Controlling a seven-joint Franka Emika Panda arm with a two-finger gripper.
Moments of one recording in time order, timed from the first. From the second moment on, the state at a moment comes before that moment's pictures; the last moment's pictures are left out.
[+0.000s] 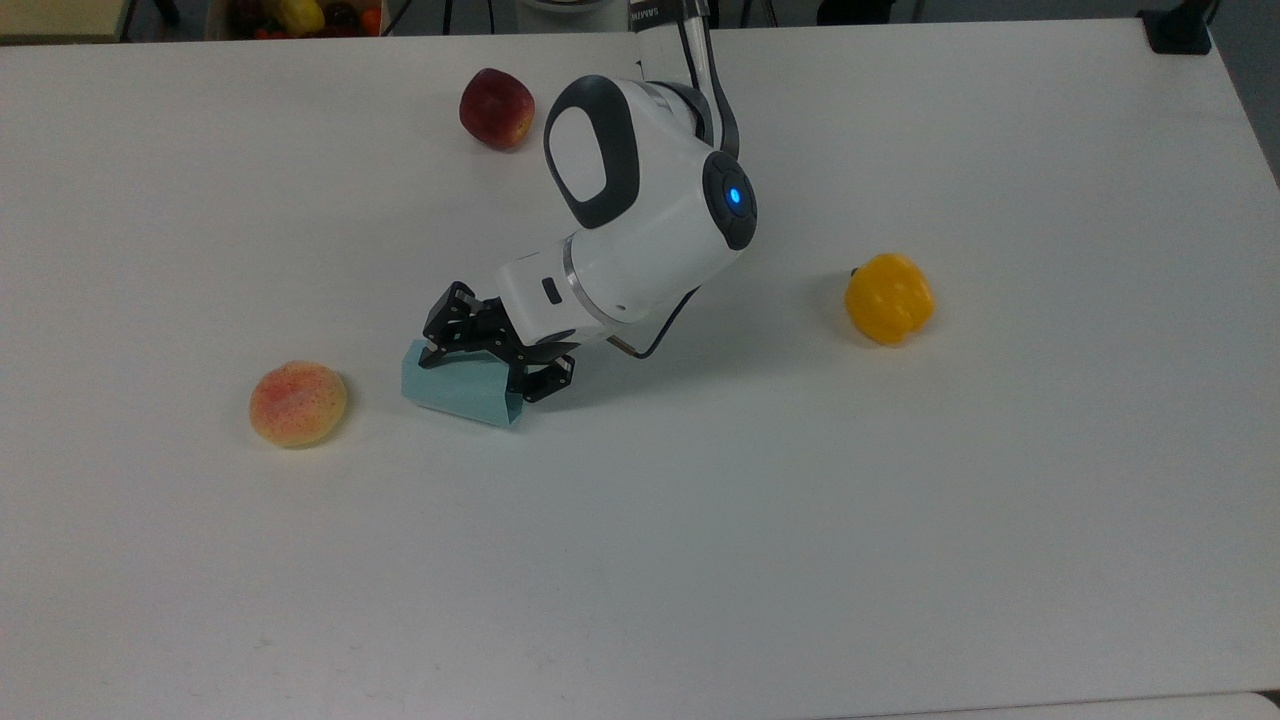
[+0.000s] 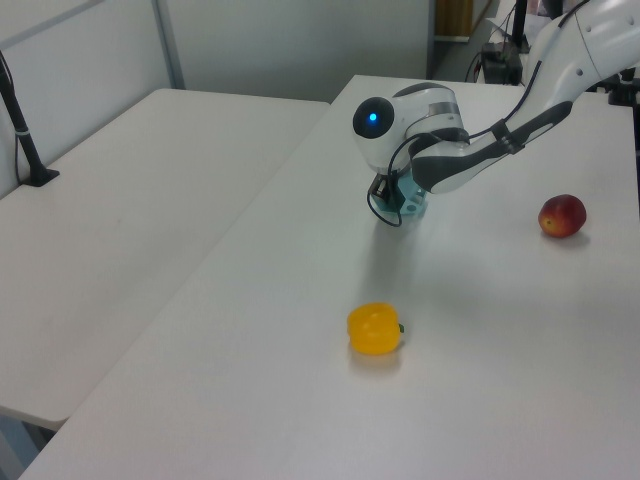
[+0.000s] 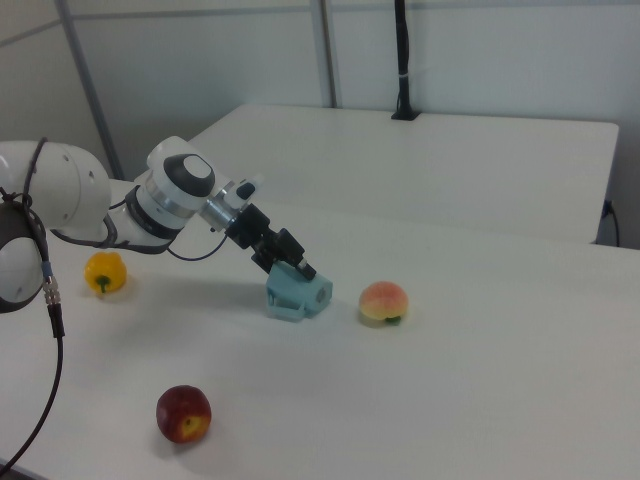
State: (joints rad) arm 0.22 0.69 -0.06 -1.40 -0.83 1.96 0.72
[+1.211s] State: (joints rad) arm 0.20 0.54 -0.06 -1.40 -0.49 1.96 0.58
